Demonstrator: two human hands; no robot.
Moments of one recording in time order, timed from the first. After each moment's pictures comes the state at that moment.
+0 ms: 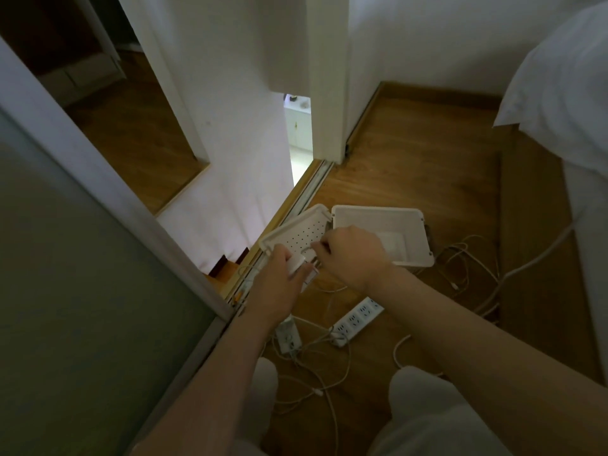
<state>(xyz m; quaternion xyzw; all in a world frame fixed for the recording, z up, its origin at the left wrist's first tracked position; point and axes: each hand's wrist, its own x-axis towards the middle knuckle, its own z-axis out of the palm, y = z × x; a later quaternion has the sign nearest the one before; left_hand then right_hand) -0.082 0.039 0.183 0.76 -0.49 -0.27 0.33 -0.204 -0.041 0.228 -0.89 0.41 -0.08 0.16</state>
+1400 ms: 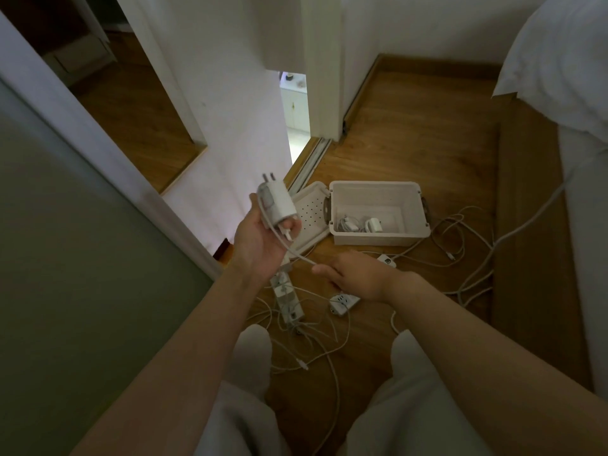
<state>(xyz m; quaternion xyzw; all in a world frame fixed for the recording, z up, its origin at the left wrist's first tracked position) -0.085 0.048 0.227 0.34 -0.08 -0.63 0.69 -0.244 0.000 0.191 -0.88 0.30 0.03 0.37</state>
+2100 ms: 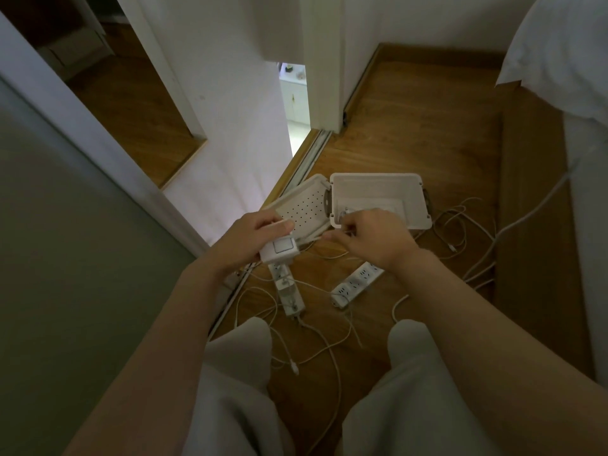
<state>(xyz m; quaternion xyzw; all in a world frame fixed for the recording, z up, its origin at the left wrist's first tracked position) -0.053 0.063 0.230 0.67 -0.52 -0.44 0.30 -0.252 -0.020 0.206 -0.88 0.41 -0.10 0.20</state>
